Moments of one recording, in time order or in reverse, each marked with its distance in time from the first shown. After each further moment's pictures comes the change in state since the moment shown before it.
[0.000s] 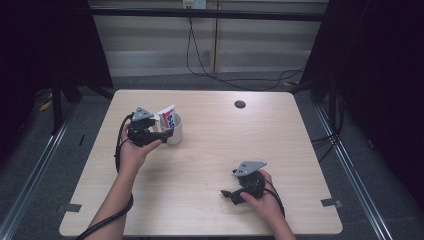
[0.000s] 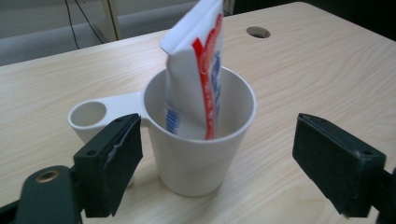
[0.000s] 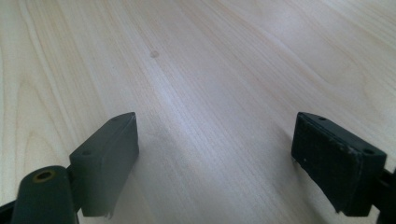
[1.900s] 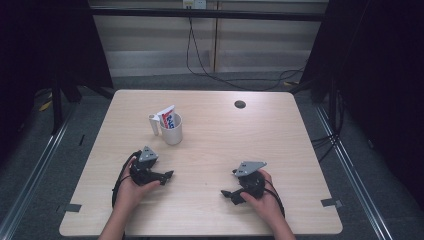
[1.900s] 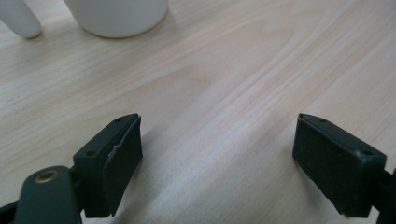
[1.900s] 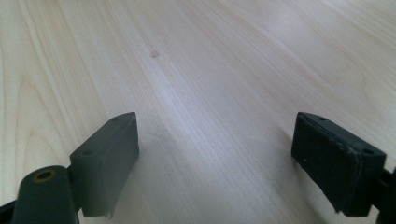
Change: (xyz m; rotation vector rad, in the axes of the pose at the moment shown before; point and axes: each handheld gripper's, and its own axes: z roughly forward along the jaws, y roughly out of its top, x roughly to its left) left arm -0.031 -0.099 -0.008 0.222 -0.058 0.139; right arm 0.000 0.000 0.000 -0.001 0.000 -0.001
